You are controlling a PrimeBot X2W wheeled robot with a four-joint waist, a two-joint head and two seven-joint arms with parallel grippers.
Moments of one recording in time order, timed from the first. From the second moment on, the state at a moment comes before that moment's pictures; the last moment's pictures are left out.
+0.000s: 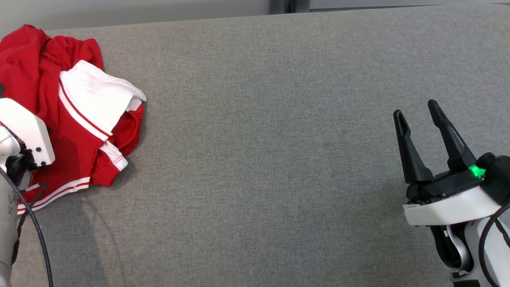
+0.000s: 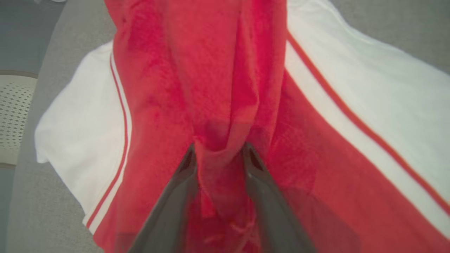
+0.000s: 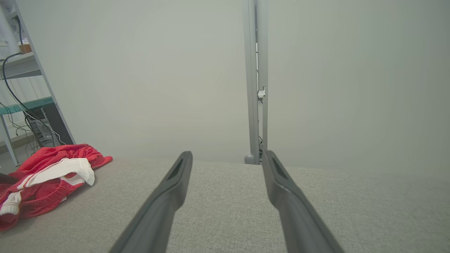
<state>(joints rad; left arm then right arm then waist) -0.93 0.38 -0.10 1.13 -0.34 -0.10 0.50 -0.27 -0.22 0.19 0.04 0.35 0.13 -0.26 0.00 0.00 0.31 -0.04</state>
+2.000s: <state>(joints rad) -0.70 0.26 -0.64 0.53 -0.60 -0.07 0.29 -0.18 -0.17 0.09 0.06 0.35 0.13 -0.26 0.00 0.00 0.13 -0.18</state>
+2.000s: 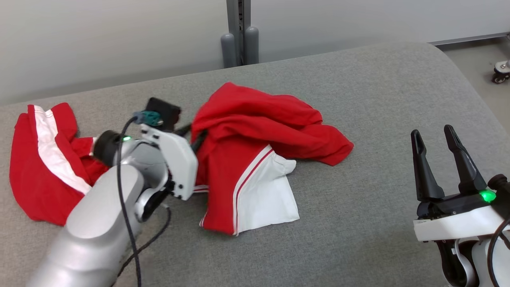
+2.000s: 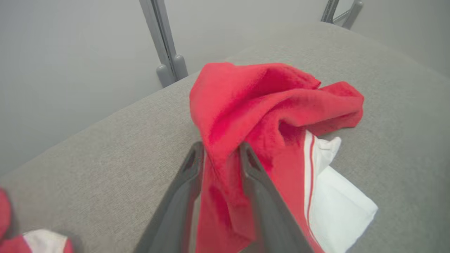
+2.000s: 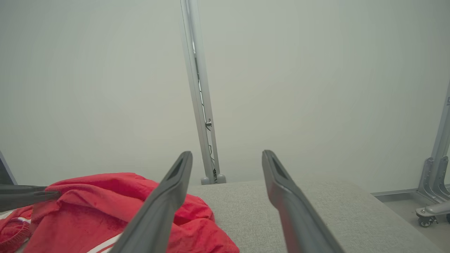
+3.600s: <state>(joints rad) -0.10 0.13 -0.15 0.11 -0.35 0.06 -0.26 -0.10 -0.21 0.07 0.01 0.33 0.13 -0.26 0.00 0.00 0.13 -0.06</state>
